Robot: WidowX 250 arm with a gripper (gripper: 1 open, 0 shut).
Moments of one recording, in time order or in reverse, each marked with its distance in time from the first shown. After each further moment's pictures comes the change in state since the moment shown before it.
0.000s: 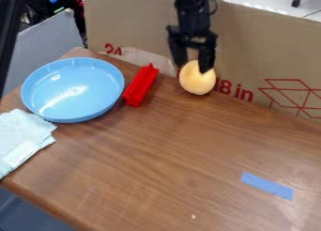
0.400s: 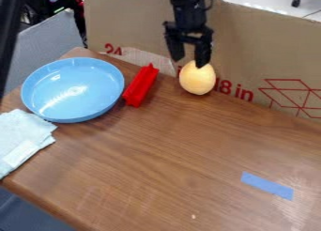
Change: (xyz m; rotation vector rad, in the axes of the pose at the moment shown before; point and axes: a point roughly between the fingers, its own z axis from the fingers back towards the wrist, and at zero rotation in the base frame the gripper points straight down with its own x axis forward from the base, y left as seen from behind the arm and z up) arm 0.025 0.010 0.013 0.038 -0.062 -0.027
